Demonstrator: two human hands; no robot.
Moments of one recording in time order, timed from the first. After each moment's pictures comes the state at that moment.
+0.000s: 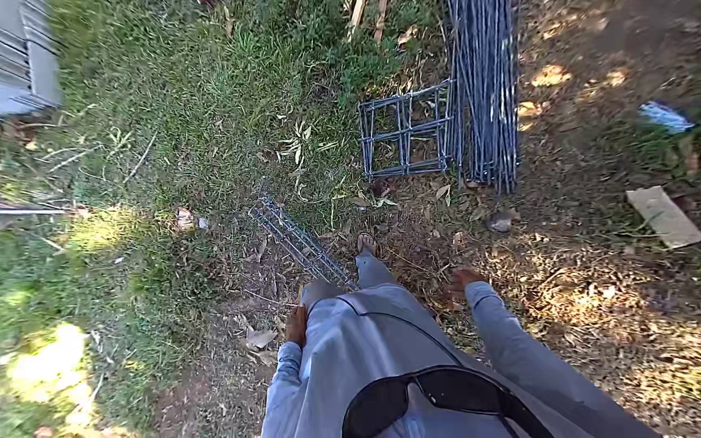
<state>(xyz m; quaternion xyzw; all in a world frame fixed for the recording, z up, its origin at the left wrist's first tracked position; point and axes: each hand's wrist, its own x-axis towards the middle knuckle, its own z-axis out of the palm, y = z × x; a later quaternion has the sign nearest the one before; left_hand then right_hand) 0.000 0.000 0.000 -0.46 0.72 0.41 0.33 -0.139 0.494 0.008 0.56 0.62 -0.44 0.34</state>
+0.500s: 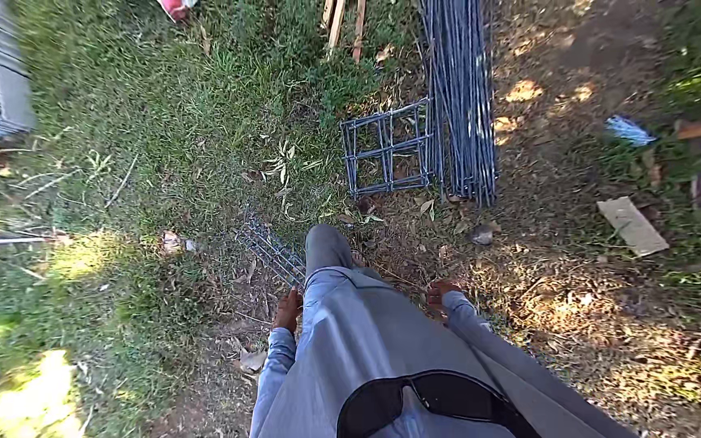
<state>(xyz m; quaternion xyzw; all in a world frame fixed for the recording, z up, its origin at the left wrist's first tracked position) -0.183 0.034 -0.002 -0.51 0.61 0.55 0.27 -0.210 0.500 -0.019 0.60 0.57 -0.42 0.38</state>
